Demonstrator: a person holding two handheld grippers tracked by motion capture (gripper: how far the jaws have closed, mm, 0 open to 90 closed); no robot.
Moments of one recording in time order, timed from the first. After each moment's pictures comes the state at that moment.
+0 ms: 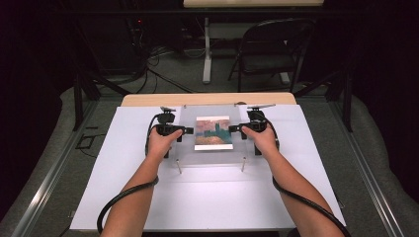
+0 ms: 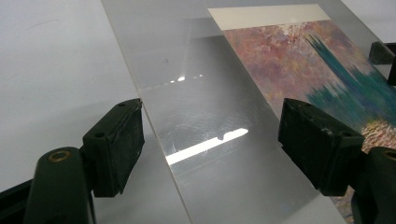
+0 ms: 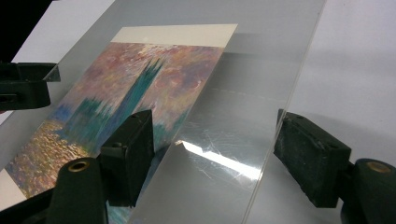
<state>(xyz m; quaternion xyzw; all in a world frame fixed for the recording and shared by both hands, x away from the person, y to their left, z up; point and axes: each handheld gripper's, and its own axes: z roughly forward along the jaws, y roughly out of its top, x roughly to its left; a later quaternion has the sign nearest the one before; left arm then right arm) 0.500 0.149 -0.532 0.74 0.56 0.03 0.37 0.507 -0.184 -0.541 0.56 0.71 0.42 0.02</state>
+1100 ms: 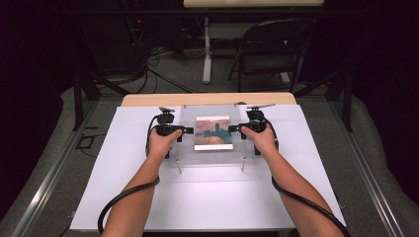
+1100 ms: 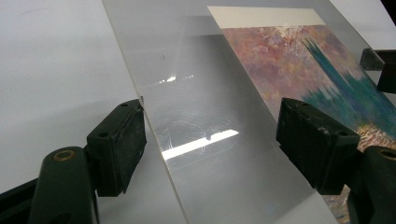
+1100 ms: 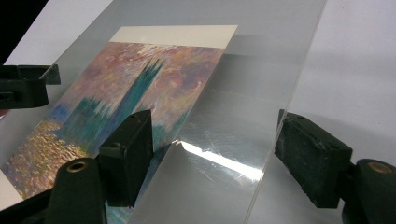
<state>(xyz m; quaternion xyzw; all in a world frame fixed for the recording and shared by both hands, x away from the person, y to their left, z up) 0.500 0.151 -0.535 0.73 0.57 0.00 0.38 0.506 -0.182 -0.539 0.56 0.72 0.41 0.02</state>
